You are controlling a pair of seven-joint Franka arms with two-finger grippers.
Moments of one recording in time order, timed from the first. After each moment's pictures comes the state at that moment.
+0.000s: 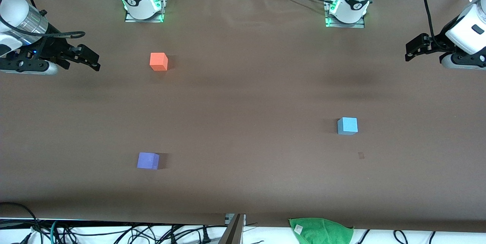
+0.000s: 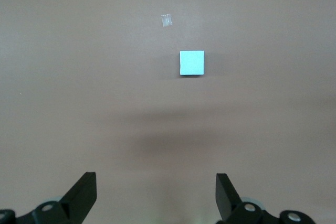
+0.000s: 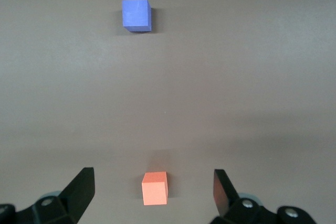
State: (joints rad) left arm 0.07 -0.03 -0.11 -1.63 0.02 1.52 0.00; right arm 0.16 -0.04 -0.04 -1.74 0.03 1.73 0.18
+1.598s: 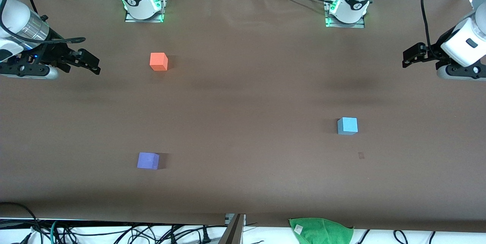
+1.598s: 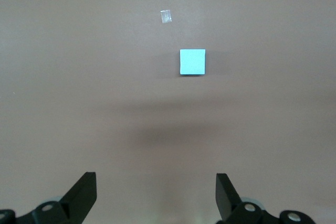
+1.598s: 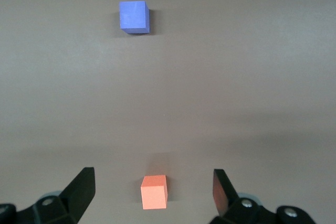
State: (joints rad) left arm 0.07 0.05 -0.11 -1.60 0.02 1.52 0.00; right arm 0.16 -0.02 -0.05 -1.74 0.03 1.74 0.18
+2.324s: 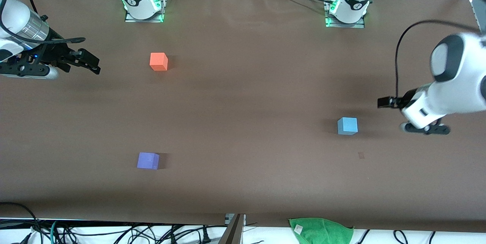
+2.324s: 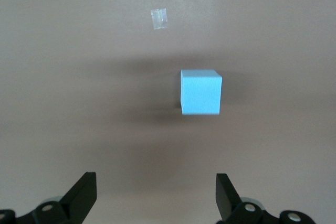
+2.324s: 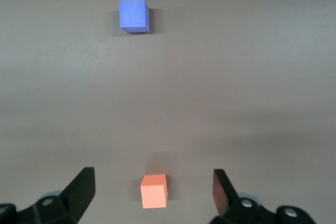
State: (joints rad) left arm 0.07 0.41 -0.11 -1.59 0.02 1.78 0.01; right arm 0.16 -0.02 -0.04 -1.74 0.03 1.74 0.18
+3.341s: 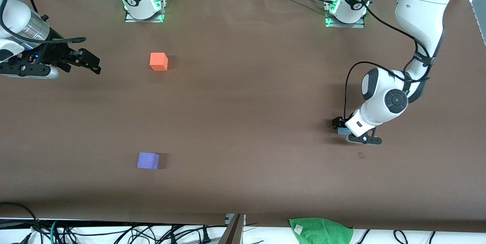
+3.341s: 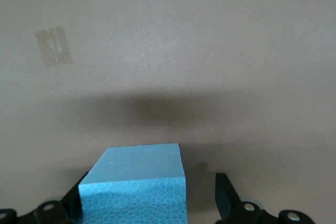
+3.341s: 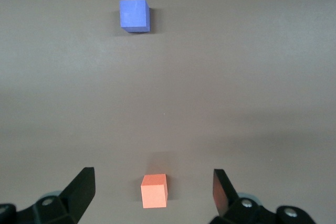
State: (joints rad) left arm 0.01 0.58 -0.13 -1.92 0.02 2.50 -0.03; right arm 0.16 -0.02 -0.04 -1.74 0.03 1.74 0.18
